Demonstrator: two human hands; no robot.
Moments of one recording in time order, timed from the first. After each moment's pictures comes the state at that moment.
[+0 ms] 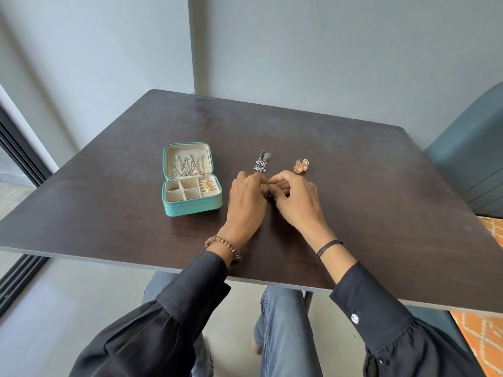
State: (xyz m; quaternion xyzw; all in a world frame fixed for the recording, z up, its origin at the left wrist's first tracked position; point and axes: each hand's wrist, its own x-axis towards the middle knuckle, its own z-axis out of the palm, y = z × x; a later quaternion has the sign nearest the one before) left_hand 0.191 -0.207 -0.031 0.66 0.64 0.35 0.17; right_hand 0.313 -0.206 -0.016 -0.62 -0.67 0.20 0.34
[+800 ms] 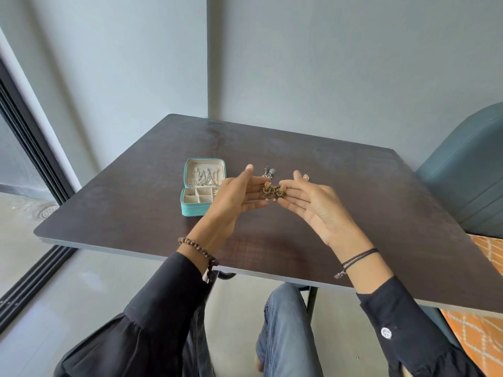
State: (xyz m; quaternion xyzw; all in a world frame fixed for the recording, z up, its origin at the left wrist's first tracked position) left_hand 0.147 -0.251 0.029 0.40 0.46 0.51 0.60; right_hand 0.323 -0.256 0.044 -0.46 -0.41 0.61 0.50
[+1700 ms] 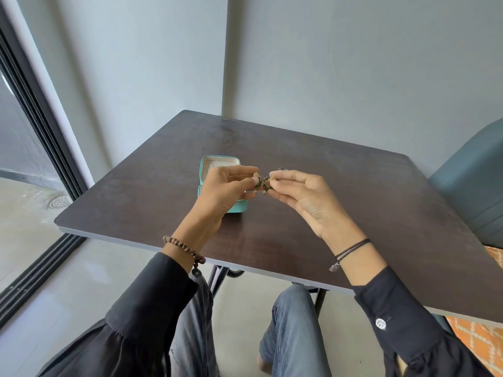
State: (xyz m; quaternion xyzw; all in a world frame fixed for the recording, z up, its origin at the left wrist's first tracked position) left_hand 0.096 -0.265 0.034 0.48 0.49 0.55 0.48; right_hand 0.281 -0.251 0.048 -0.43 -0.50 0.58 0.47
